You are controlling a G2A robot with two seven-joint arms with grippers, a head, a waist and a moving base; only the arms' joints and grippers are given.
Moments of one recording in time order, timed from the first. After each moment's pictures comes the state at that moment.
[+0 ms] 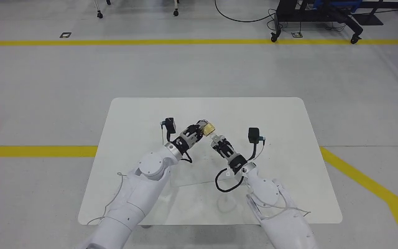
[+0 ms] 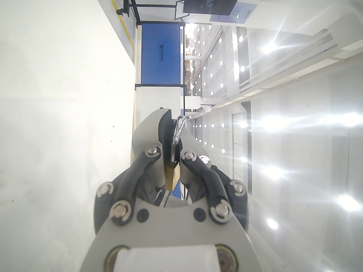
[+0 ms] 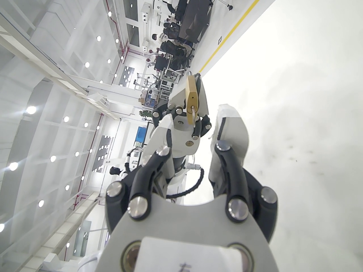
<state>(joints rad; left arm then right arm) 0.80 -1.50 -1.03 -0.93 -0.41 -0.27 -0.45 -1.23 -1.29 1.16 -1.62 -0.10 -0.01 0.20</state>
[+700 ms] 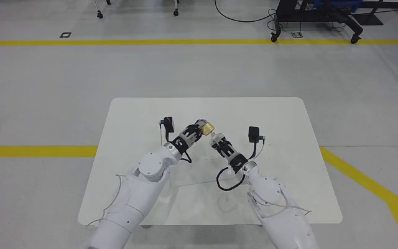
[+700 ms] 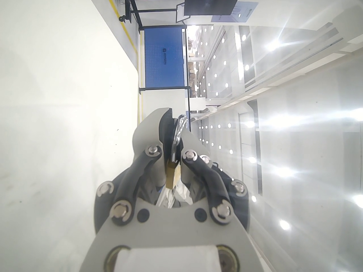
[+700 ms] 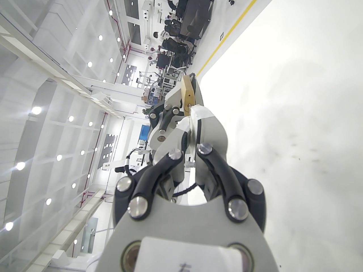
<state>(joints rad) 0.82 -1.50 -1.05 -0.98 -0.34 -0.25 -0.43 -1.22 -1.30 1.17 -1.60 -0.07 0.00 0.23</state>
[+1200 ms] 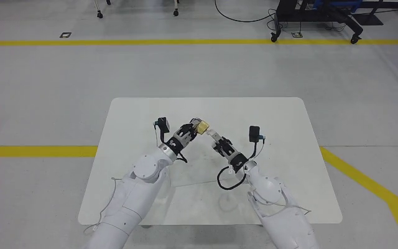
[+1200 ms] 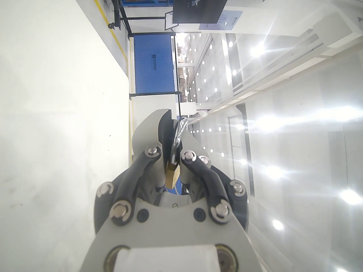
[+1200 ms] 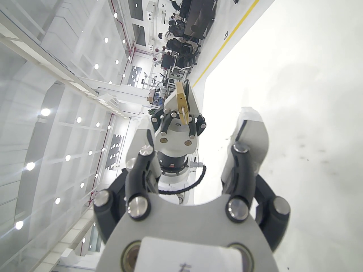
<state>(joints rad) 0.85 -1.49 -1.10 -0.99 -0.37 -0.31 -0.44 -1.21 -1.30 1.18 -1.60 -0.04 -0.01 0.24</state>
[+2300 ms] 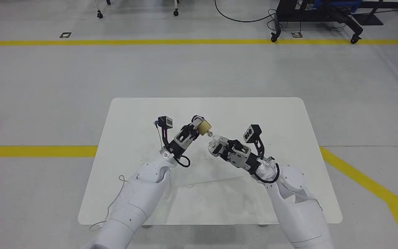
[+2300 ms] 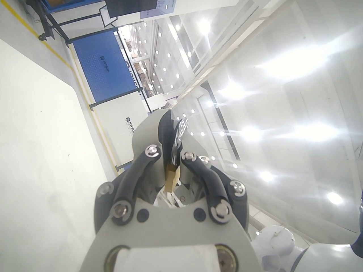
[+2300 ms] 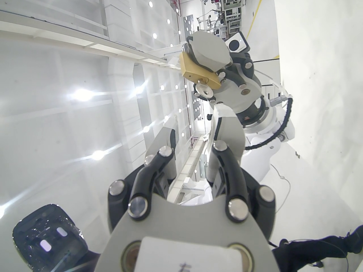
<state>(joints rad) 0.81 -1.54 -1.06 -0.83 -0.47 -0.79 -0.56 -1.19 -1.27 1.32 -1.57 0.57 0.11 0.77</state>
